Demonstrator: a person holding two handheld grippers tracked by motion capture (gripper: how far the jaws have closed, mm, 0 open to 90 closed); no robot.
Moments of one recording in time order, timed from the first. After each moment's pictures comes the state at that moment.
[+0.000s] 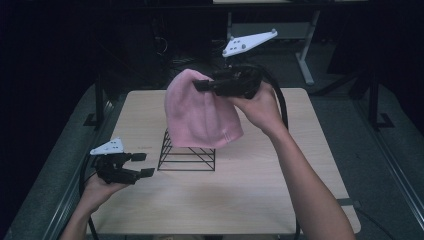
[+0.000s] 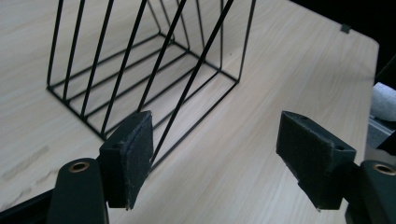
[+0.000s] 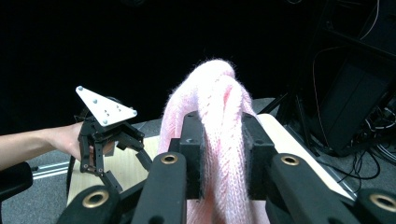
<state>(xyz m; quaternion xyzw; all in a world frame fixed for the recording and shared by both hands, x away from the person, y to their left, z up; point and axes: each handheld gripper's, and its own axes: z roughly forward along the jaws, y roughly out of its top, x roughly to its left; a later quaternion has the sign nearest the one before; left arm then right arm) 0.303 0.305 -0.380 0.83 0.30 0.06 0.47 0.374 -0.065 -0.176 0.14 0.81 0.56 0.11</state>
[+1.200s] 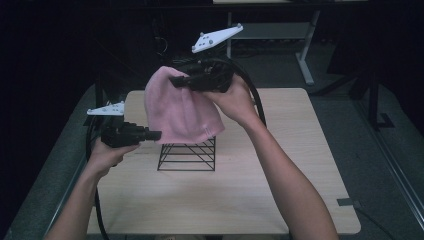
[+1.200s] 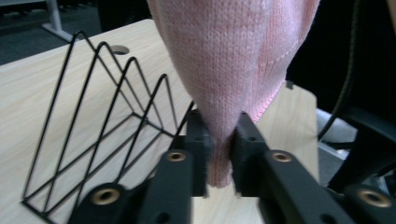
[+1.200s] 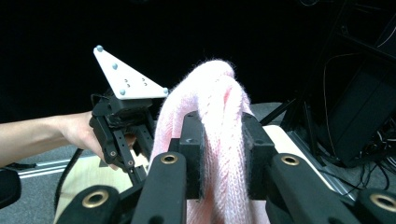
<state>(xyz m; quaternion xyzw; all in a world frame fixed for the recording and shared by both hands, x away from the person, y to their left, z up) 0.360 0.289 -0.318 0.81 0.25 0.01 0.54 0.393 -0.015 -0.175 0.12 0.82 0.55 0.11</state>
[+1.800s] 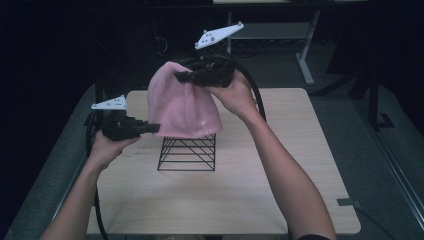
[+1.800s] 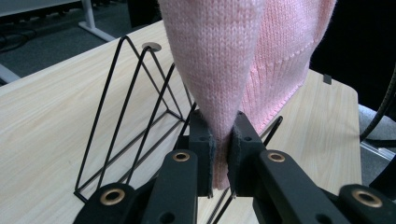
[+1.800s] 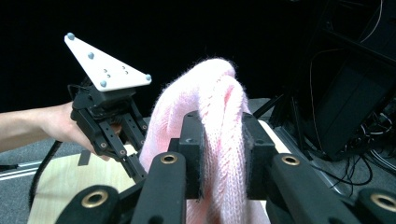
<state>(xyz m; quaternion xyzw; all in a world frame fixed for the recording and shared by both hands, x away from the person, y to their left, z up) 0.375 0.289 -0.314 0.81 0.27 0.05 0.51 0.416 -0.020 -0.183 0.14 0.82 0.54 0.12</state>
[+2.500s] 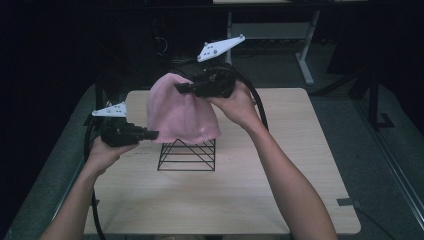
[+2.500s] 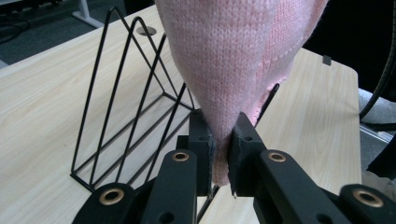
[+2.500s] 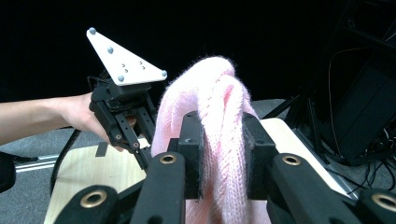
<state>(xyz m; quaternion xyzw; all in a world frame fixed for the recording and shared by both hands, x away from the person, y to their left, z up) 0.364 0.292 -0.326 0.83 0.25 0.05 0.49 0.403 -0.022 -0.201 0.12 0.82 0.55 0.10</state>
